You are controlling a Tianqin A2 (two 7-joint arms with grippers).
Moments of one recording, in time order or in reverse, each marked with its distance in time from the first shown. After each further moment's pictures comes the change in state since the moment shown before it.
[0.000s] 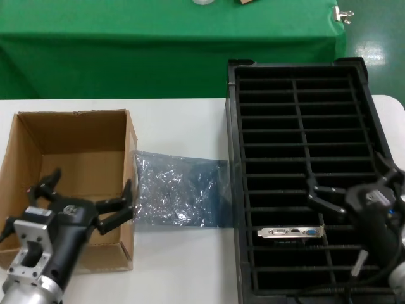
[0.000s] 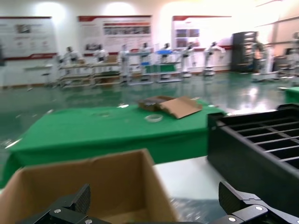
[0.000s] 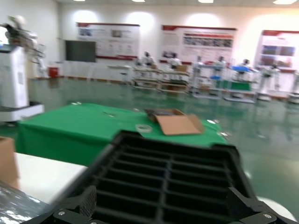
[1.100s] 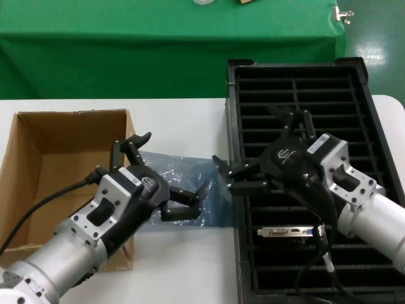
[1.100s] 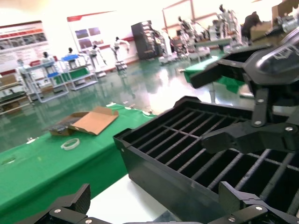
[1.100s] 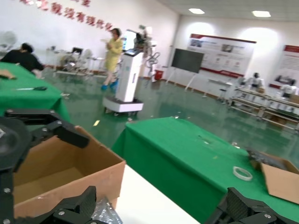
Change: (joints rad) left arm -0.185 0.030 0.032 -0.162 0.615 0.497 -0.344; right arm 0.344 0.121 -0.251 0.069 -0.437 -0.354 0.408
